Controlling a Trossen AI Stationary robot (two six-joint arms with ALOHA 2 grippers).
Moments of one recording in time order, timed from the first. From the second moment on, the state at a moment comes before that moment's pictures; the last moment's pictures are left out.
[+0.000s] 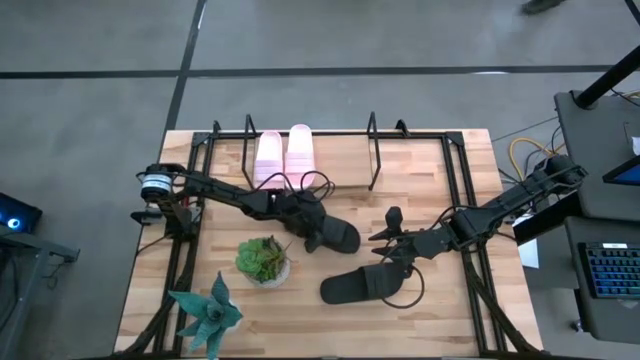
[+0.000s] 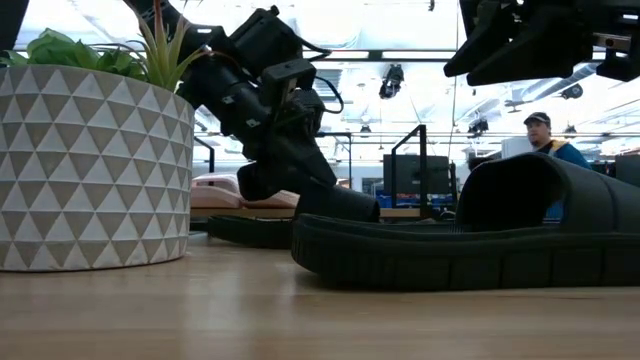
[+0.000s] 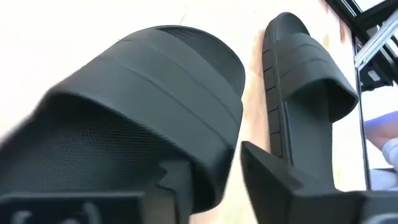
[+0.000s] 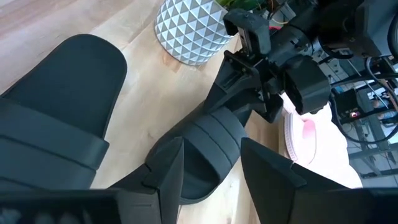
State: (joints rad) left arm 0.04 1.74 0.92 0.12 0.27 -0.57; right arm 0.47 1.15 0.63 -0.07 0.45 -0.44
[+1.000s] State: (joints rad) left arm 0.04 1.53 0.93 0.12 0.23 -0.40; right arm 0.47 1.15 0.63 -0.08 0.82 -0.44
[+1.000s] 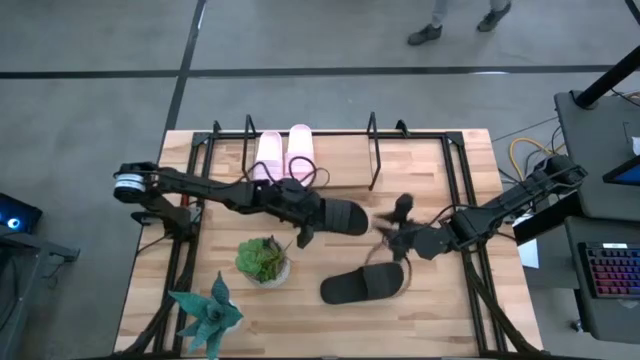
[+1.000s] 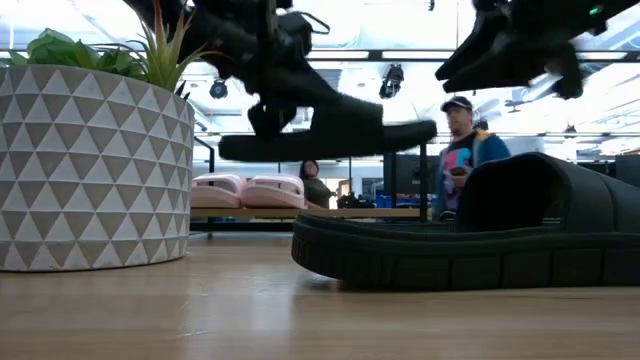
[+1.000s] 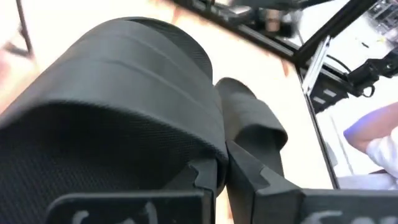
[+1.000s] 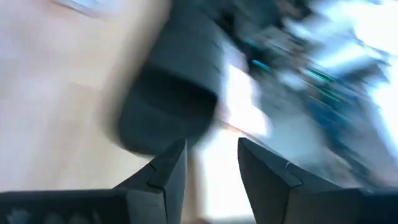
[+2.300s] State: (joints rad) left arm 0.04 1.33 0.93 0.23 0.05 0.04; right arm 0.46 1.05 0.66 0.05 1.14 -0.26
